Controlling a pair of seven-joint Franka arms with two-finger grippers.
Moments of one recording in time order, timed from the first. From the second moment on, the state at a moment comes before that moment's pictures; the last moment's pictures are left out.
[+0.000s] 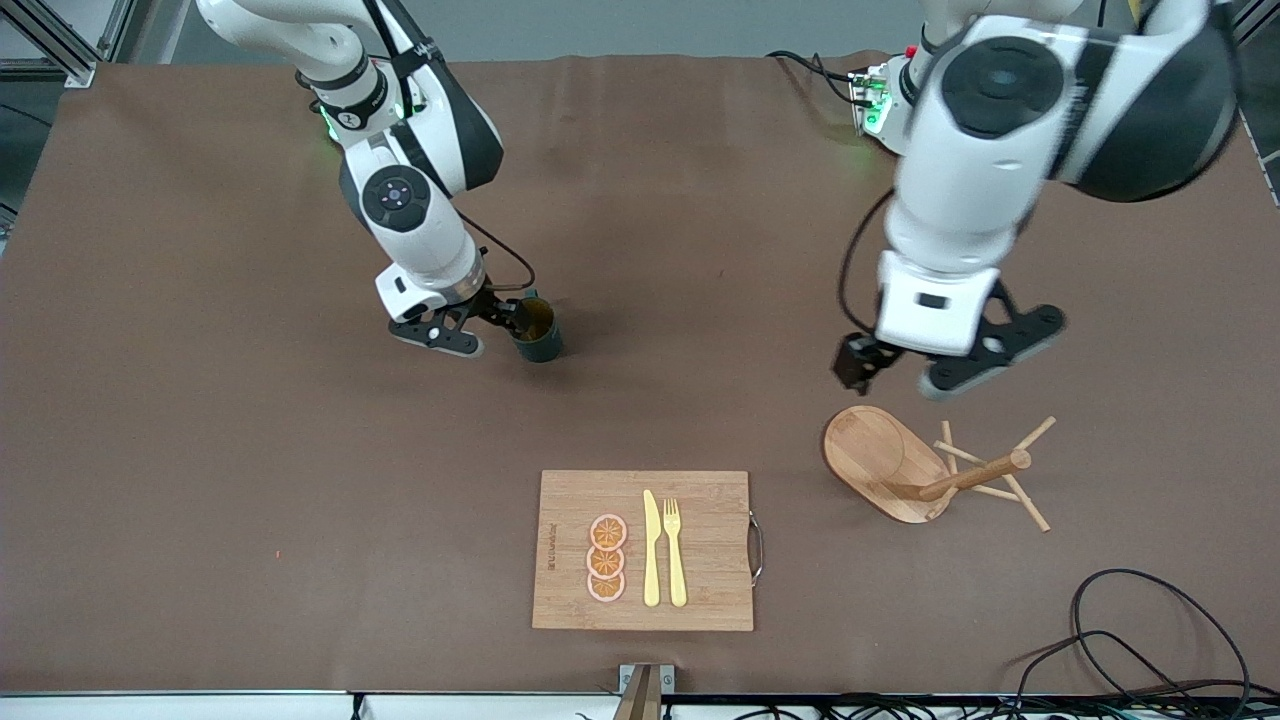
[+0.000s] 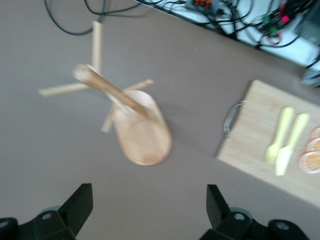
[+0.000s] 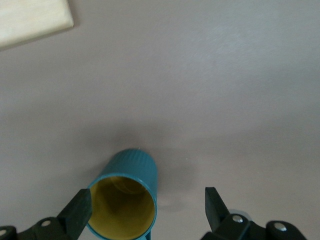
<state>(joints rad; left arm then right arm) -0.27 0.32 -0.20 -1.31 0.27 1.70 -0.87 0.61 0.19 -0.06 -2.17 0.06 2.37 0.75</state>
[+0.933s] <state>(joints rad) -0.01 0.11 -0.14 -1.37 0.07 1.44 -0.22 0.66 0.28 -0.06 -2.21 0.06 2.45 0.58</state>
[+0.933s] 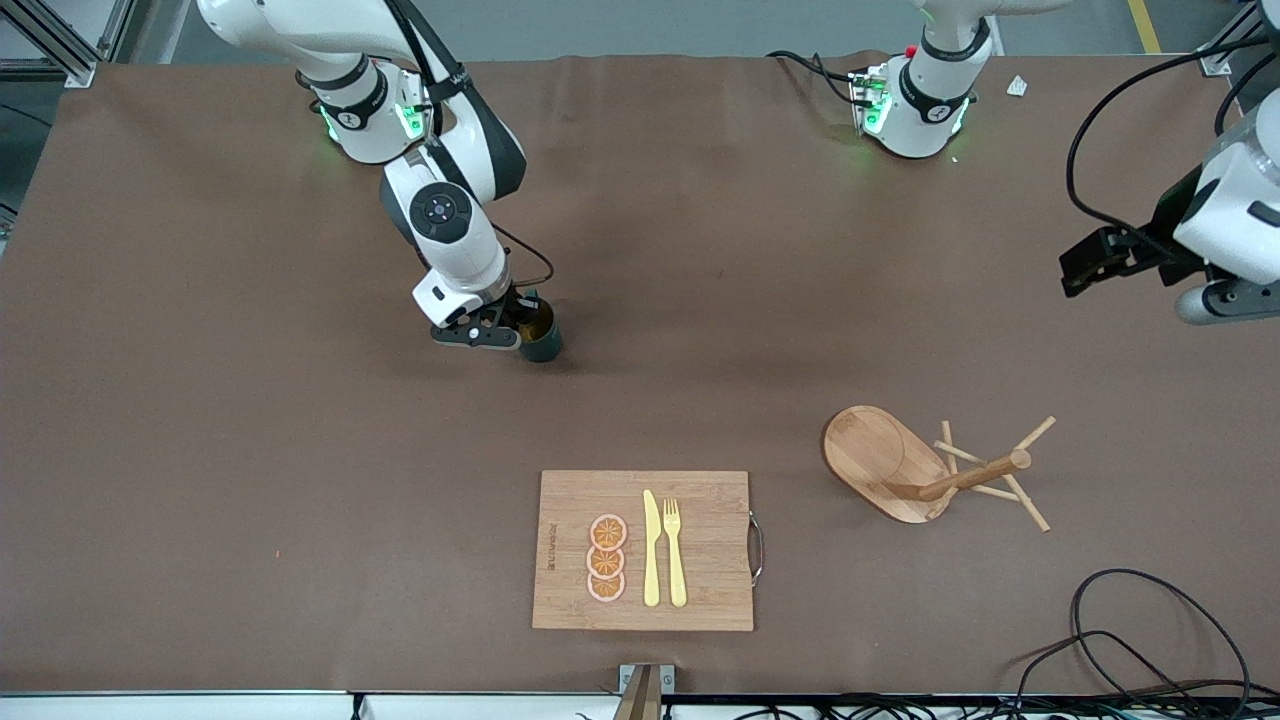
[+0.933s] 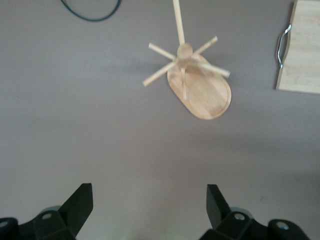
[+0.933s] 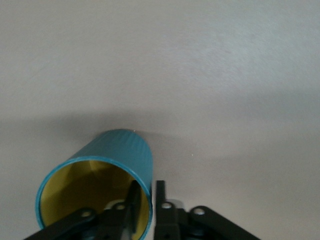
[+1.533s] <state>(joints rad) -0.02 -0.04 -0.08 -1.56 0.04 1.46 -0.15 0.50 0.24 -0.09 -2.20 0.06 2.39 -0.06</state>
